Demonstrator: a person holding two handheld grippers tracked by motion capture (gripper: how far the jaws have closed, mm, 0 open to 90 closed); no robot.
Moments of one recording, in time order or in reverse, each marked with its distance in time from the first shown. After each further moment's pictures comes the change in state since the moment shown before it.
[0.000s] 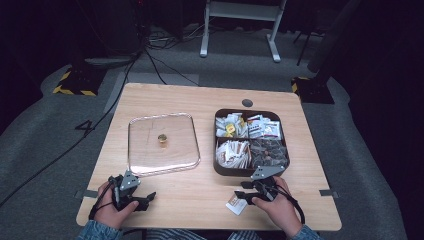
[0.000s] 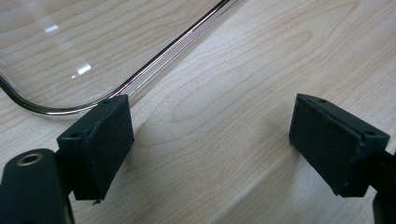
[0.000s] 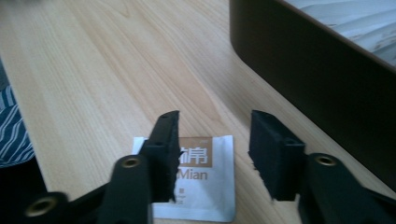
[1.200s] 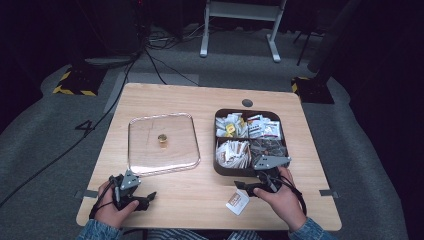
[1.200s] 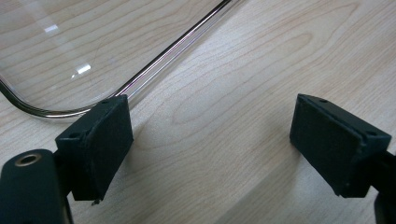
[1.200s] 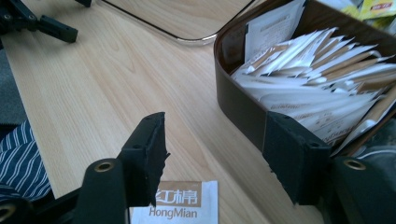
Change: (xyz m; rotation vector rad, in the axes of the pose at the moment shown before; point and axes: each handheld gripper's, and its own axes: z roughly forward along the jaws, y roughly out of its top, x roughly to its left) left arm 0.000 0.001 0.001 -0.002 -0.002 -0.002; right arm 0.000 0.034 -0.026 -0.093 -0.025 -0.030
